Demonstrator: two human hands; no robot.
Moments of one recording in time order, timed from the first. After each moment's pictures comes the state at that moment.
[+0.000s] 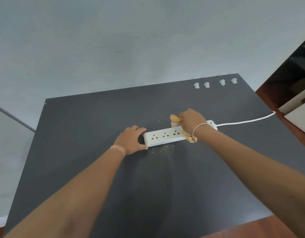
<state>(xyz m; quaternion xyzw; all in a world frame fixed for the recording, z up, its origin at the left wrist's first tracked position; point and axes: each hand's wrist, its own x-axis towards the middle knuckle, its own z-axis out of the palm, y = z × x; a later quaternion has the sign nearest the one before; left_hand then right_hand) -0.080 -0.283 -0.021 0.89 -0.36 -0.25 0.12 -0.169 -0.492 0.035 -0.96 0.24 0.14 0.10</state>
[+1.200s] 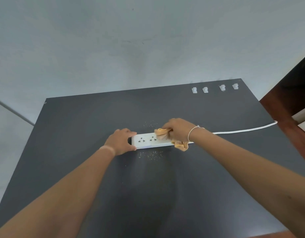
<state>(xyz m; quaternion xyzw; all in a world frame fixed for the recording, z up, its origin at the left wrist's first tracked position) -0.087 -0.304 -0.010 0.92 -0.28 -0.27 0.10 -0.171 -0.522 0.027 -0.96 0.05 0.22 0.15</state>
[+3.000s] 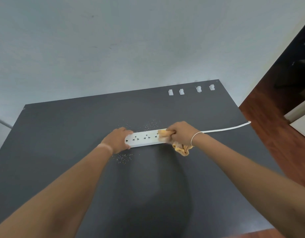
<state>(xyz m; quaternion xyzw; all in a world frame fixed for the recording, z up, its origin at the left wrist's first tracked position) -0.125 -0.400 -0.005 0.92 -0.31 -0.25 0.04 -0.242 -0.624 0.025 -0.94 0.12 0.17 0.27</state>
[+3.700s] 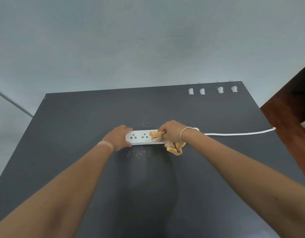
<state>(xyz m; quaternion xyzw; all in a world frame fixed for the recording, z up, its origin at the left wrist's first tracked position) -0.102 -0.338 -0.005 0.93 -0.26 -0.26 0.07 -0.180 -0.543 0.025 -0.94 0.06 0.24 0.22</state>
